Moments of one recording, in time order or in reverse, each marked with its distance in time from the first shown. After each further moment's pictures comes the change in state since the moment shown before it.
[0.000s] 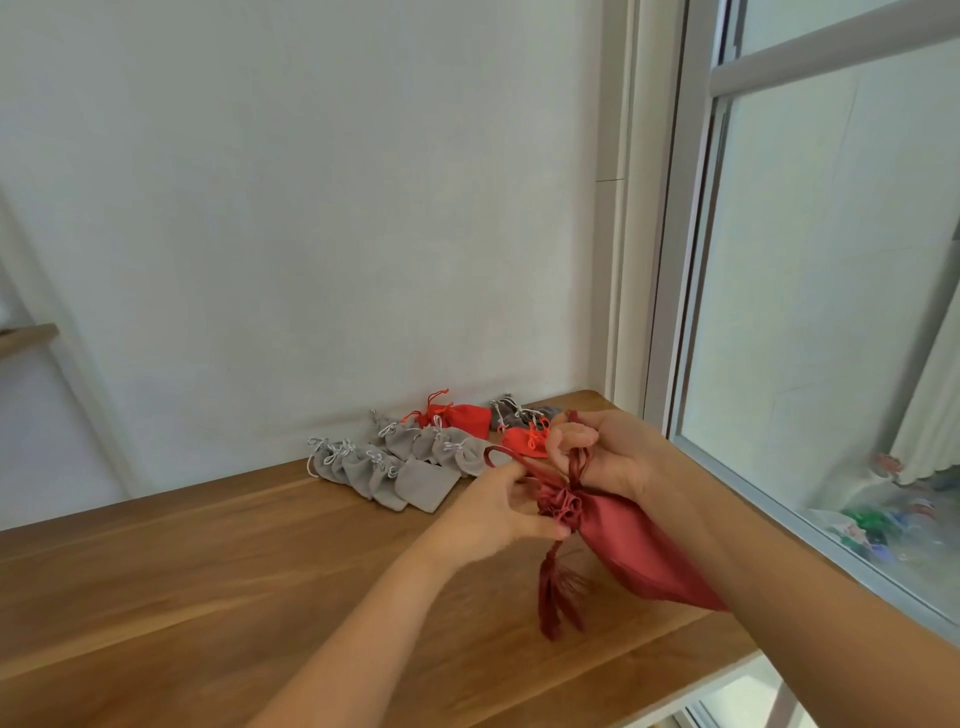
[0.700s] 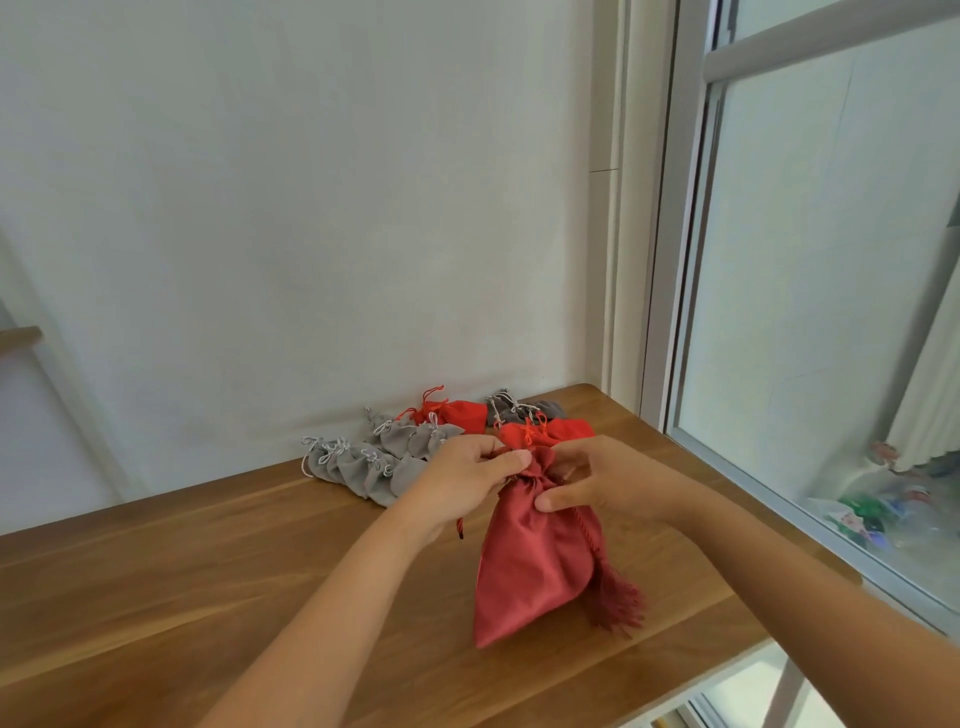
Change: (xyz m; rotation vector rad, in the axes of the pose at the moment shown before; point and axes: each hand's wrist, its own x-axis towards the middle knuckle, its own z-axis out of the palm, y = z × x) left_hand 0.009 0.015 -0.022 -0.008 0.167 -0.128; right_hand -0.017 0.005 -0.031 -1.693 -0.122 -0.410
